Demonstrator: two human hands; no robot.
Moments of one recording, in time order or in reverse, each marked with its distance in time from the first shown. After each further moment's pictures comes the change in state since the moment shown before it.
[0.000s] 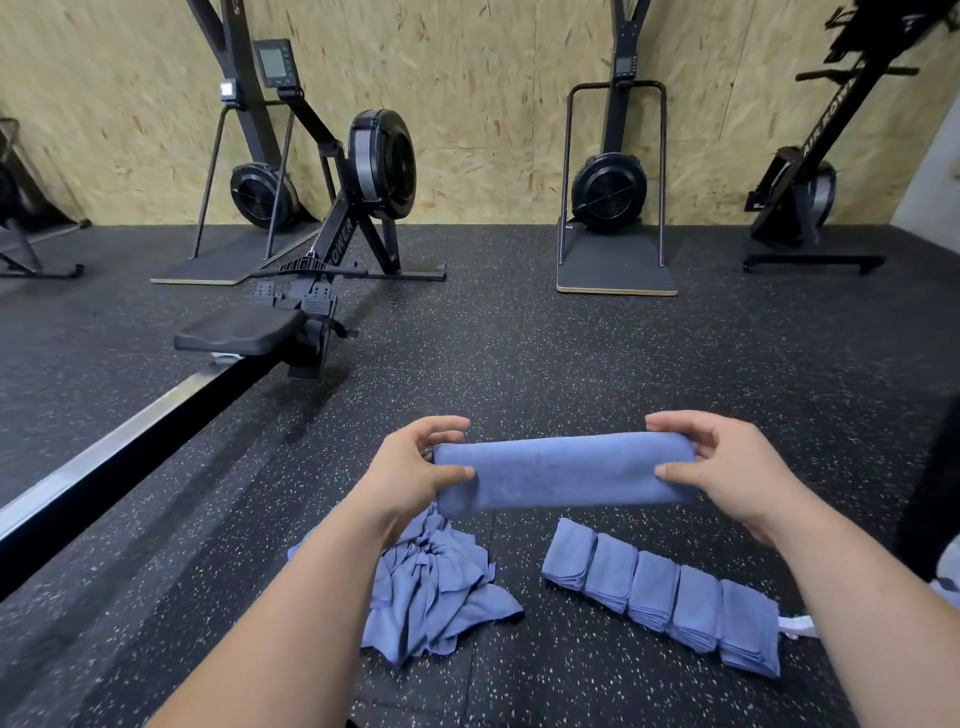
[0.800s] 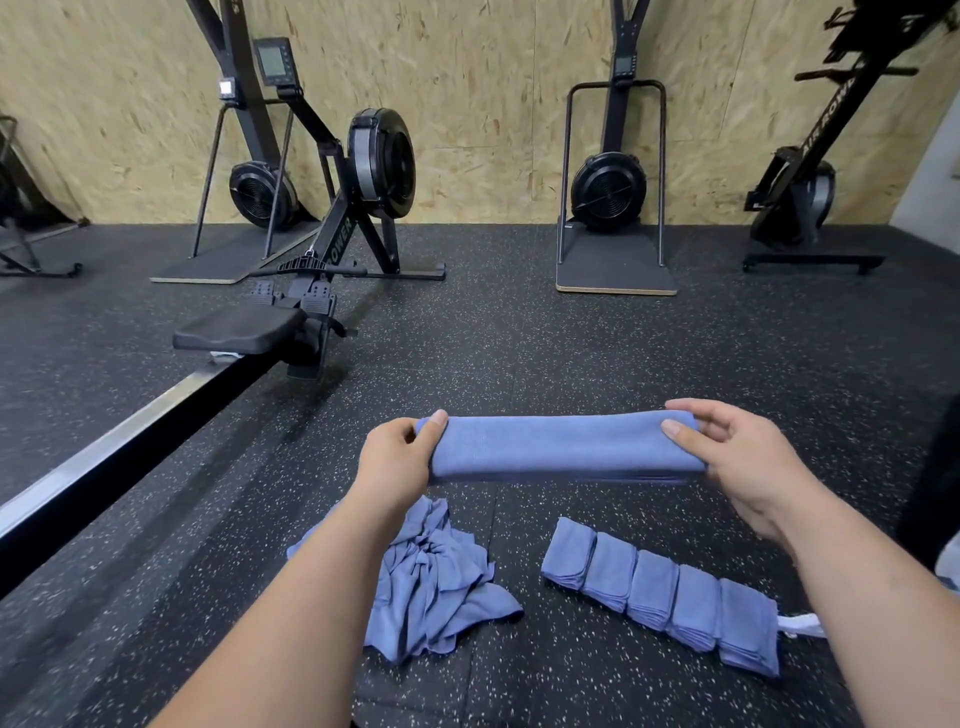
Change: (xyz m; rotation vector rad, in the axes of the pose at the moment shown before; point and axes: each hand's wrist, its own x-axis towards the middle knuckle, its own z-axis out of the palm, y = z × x) left_hand 0.005 0.004 -0.003 0.151 0.260 -0.036; right_hand 0.005 -0.001 -0.004 0.319 0.099 0.085
